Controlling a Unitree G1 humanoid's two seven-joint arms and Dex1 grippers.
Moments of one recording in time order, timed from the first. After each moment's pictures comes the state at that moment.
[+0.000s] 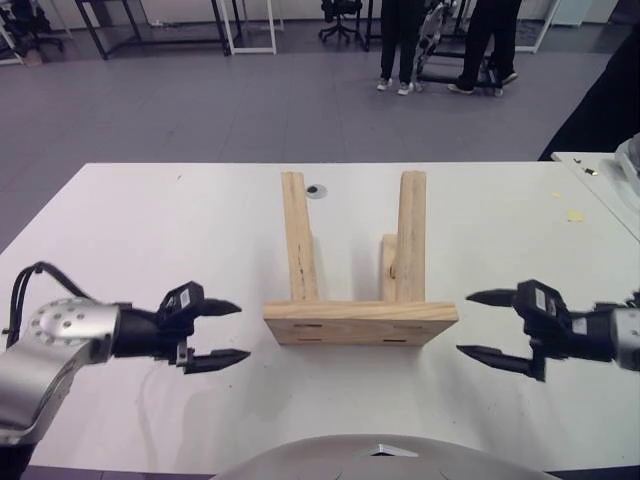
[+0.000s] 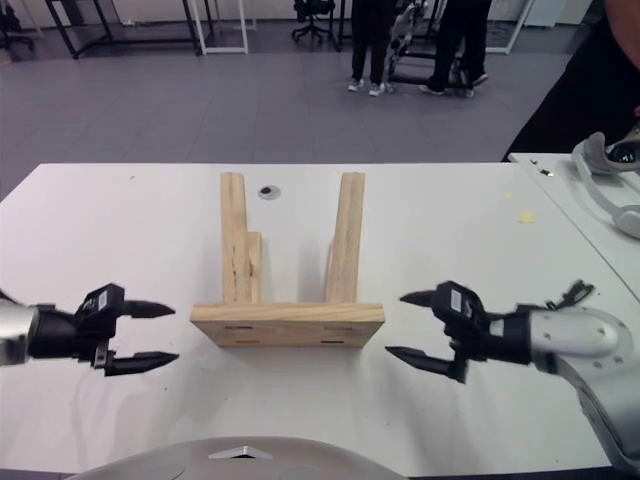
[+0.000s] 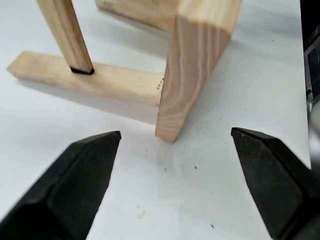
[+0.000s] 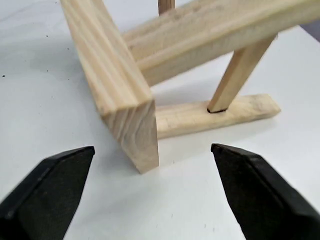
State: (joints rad) left arm 0.08 0.93 0.07 -0.44 -0.48 0.52 -1.19; right arm 0.15 -0.98 -0.16 -0.54 0.50 0.56 1.10
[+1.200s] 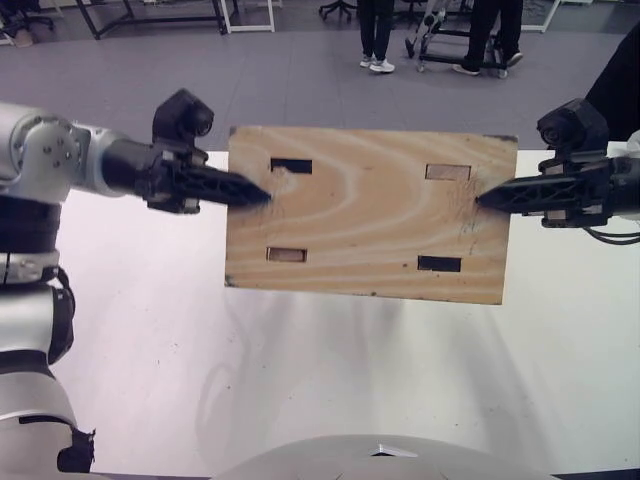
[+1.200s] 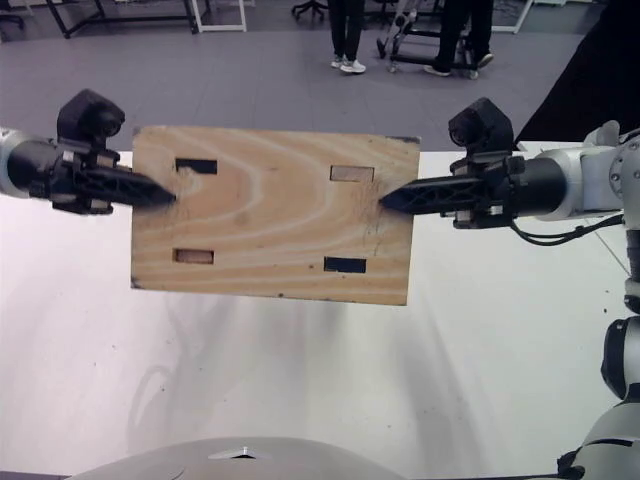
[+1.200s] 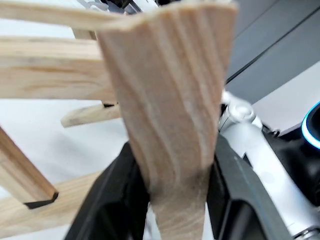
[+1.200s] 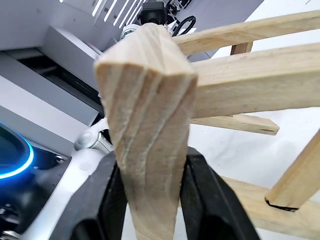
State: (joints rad) left arm -1.11 0.95 -0.24 0.30 -0.95 1.55 -1.59; right arm -0.93 -1.17 0.22 0.25 1.51 1.52 1.20
